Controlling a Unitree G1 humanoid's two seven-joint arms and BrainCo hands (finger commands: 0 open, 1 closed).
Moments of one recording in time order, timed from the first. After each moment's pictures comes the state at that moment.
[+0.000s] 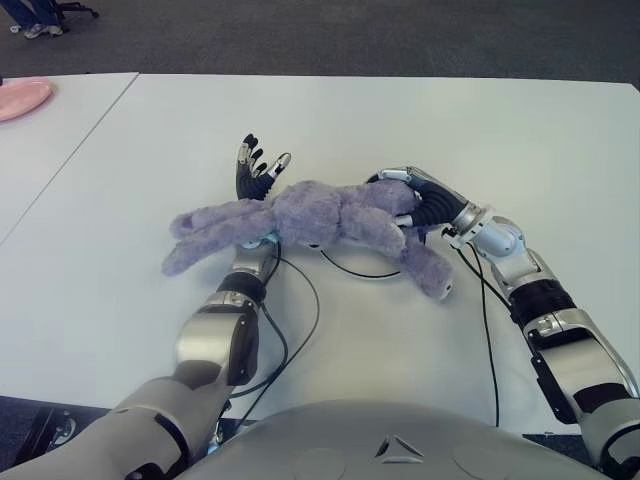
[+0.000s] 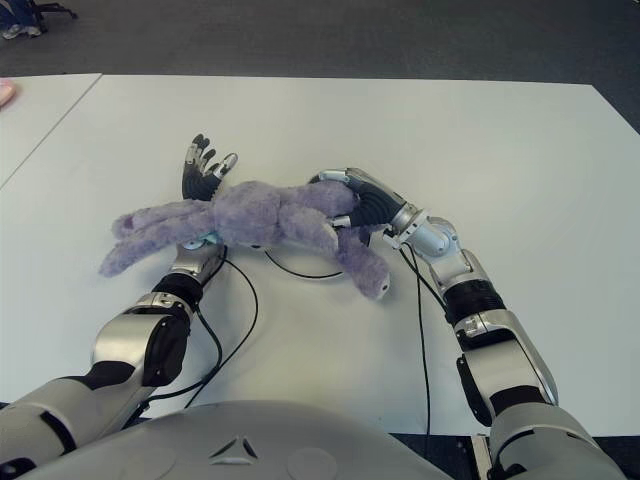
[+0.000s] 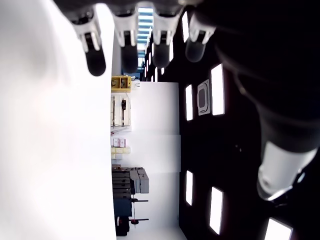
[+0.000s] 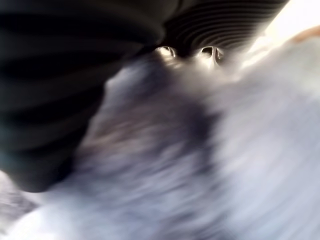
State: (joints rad) left arm -0.57 -0.01 0.18 1.14 0.02 -0.63 0.22; right arm -0.46 -0.51 0.30 0.63 -0.16 -0.84 0.33
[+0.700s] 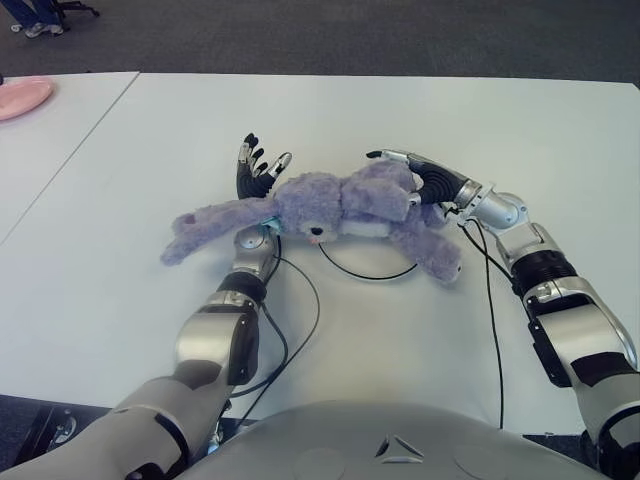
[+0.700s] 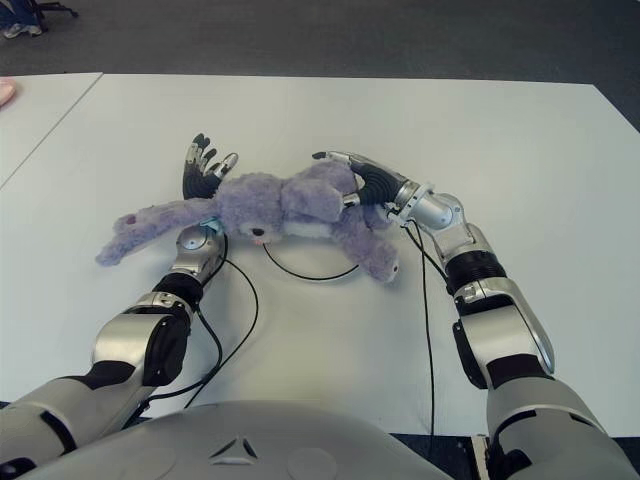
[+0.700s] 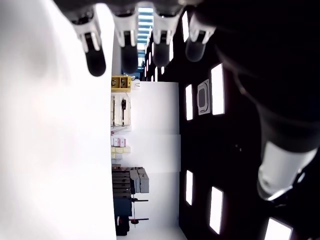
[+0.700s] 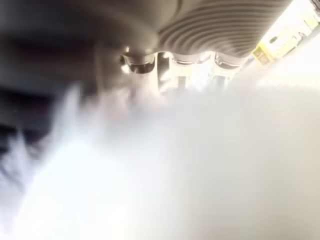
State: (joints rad) left arm -0.57 -0.01 0.18 1.14 0.02 -0.63 0.22; right arm -0.63 -0.51 0.28 0.82 -0.16 -0.78 0.44
